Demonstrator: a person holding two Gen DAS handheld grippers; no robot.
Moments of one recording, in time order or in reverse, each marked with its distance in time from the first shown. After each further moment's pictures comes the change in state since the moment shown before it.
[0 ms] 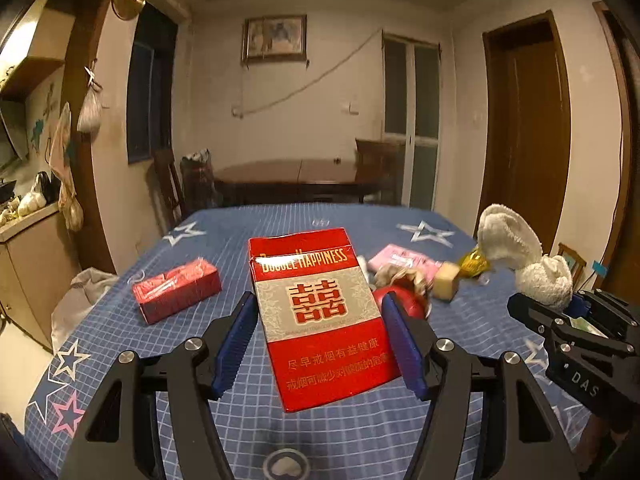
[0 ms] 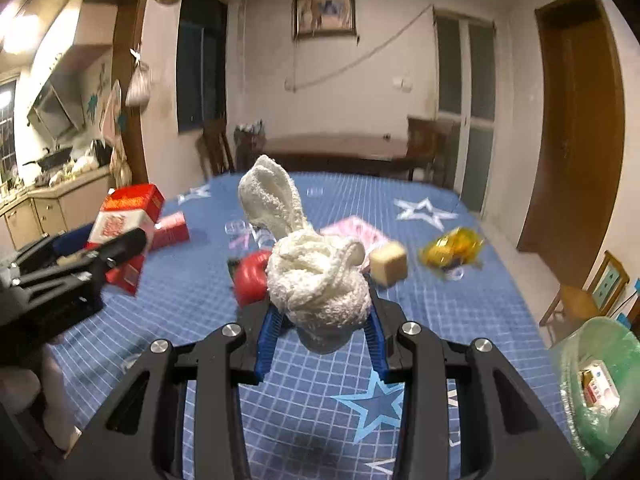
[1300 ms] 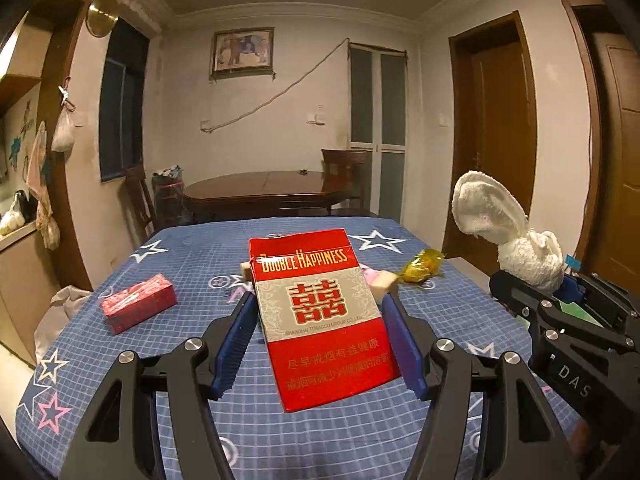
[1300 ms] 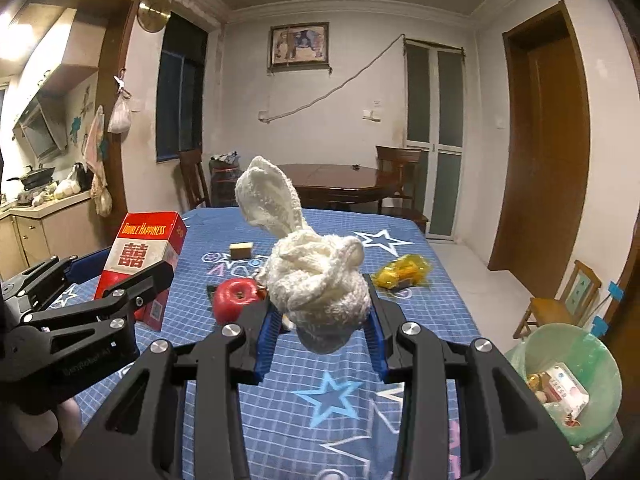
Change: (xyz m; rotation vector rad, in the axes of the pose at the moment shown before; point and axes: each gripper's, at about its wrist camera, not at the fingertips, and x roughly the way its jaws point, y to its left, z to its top) left arm -0.043 -0.069 0.009 0.055 -0.021 -0.108; right arm -0.051 -0.028 -0.001 0.019 -0.088 -0.108
